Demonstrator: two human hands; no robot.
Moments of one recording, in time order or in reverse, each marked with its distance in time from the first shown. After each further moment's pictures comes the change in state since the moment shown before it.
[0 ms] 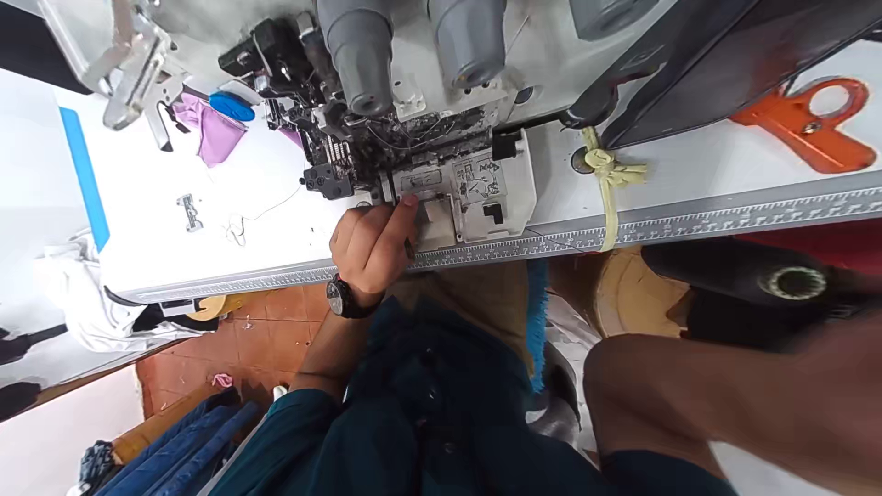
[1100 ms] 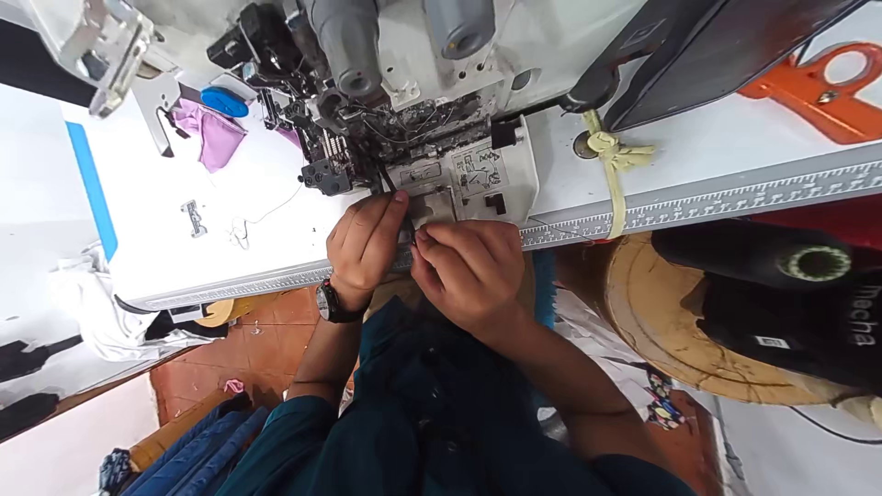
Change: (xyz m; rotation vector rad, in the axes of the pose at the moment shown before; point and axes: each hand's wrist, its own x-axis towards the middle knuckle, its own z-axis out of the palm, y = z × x) left_hand -0.011 -0.017 -0.013 -0.025 -0.153 0.076; right_hand -0.010 0.003 0.207 -0.306 0.284 -0.220
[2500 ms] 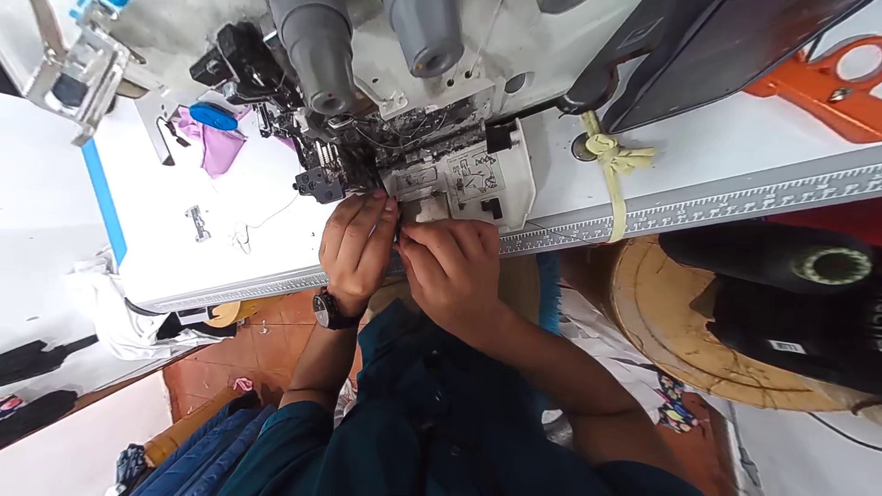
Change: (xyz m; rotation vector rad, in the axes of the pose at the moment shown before) left_hand -0.009 -0.004 -0.004 0.052 -0.027 0.005; right_hand 0.004 -0.009 0.009 -0.049 -0.137 0.031
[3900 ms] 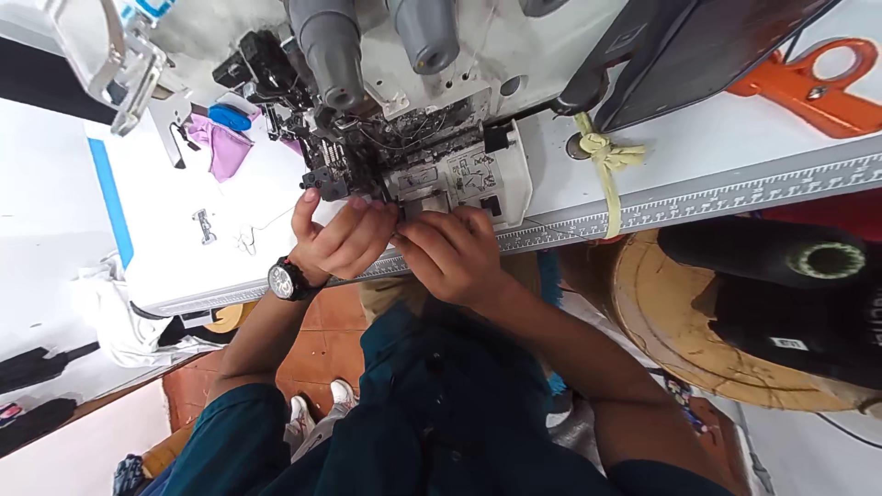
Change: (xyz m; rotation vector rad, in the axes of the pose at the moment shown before) left_hand 0.024 -0.052 -0.019 0.130 -0.037 0.545; right_hand 0.005 0.028 0.009 -0.019 0.055 -0.352
